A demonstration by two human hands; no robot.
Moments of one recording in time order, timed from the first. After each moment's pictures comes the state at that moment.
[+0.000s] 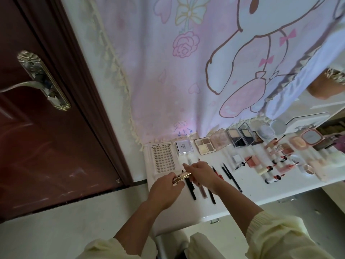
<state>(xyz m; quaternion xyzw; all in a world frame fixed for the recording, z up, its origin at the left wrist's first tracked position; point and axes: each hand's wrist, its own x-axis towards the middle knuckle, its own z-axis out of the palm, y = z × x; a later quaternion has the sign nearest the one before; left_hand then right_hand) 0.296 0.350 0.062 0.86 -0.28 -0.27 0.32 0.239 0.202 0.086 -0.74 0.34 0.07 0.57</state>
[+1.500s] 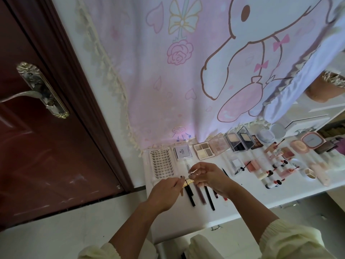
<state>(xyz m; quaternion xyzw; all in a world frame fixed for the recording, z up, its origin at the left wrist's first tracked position) 0.298 0.342 0.086 0.84 -0.31 -0.30 0.33 0.219 0.166 0.093 -0.66 0.27 0.06 0.70</state>
